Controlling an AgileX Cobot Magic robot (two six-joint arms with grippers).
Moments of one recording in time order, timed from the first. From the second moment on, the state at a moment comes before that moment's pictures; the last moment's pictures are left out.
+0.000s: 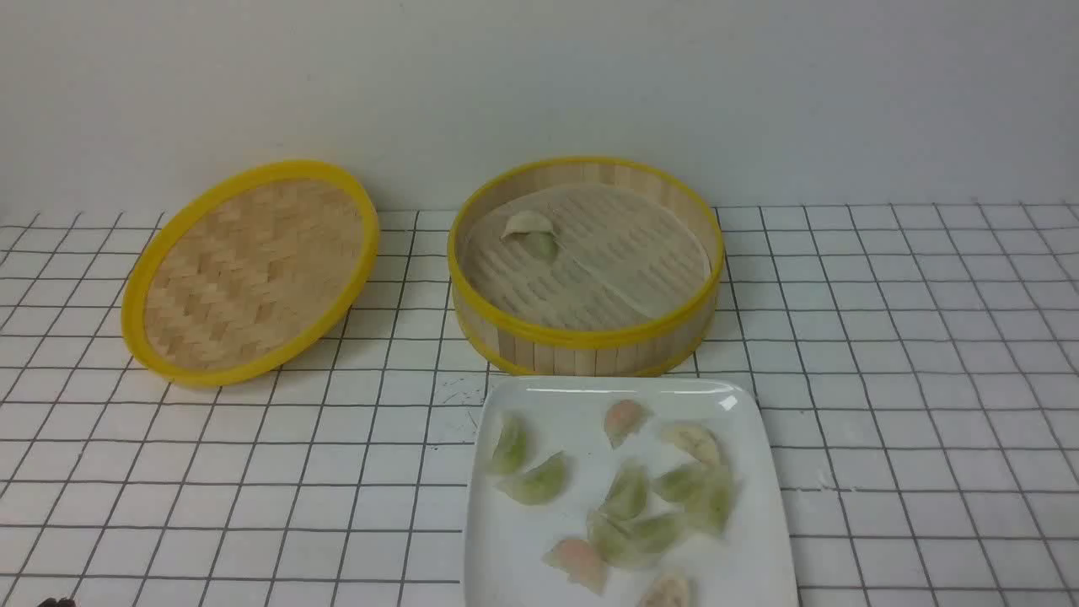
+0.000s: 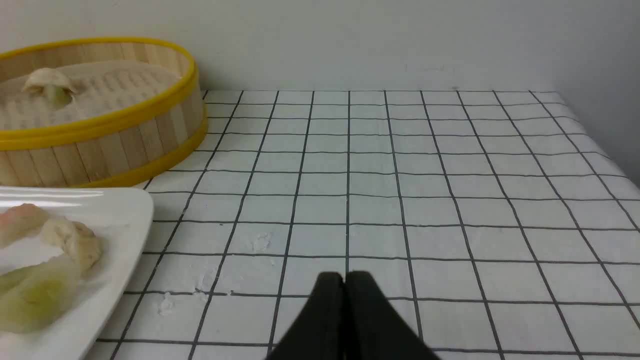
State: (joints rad) right arm -0.02 -0.02 0.02 0.07 0.38 -0.03; left arm -0.04 -0.02 0.03 -0.07 0.38 0.10
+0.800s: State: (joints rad) right arm -0.02 -0.02 0.02 0.07 0.38 -0.03; left arm -0.04 -0.02 0.03 -0.19 0.29 0.00
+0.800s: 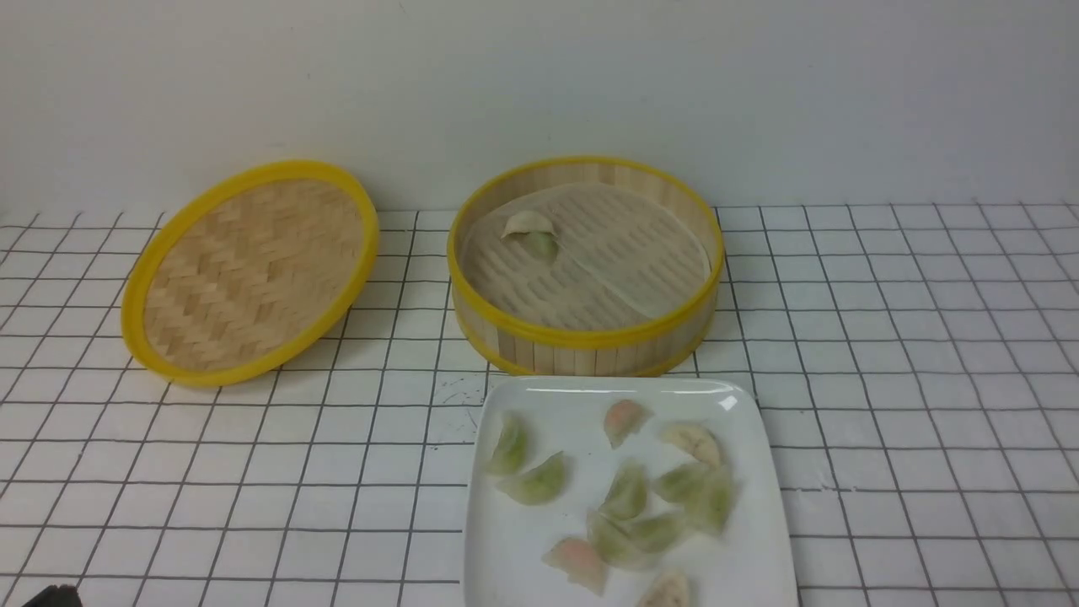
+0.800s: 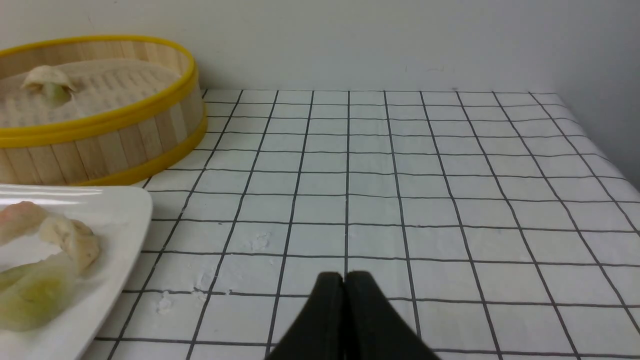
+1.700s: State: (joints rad) right arm -0.02 -0.02 0.02 0.07 0.38 -0.03; left arm -0.04 1.26 -1.34 -0.42 1.10 0.30
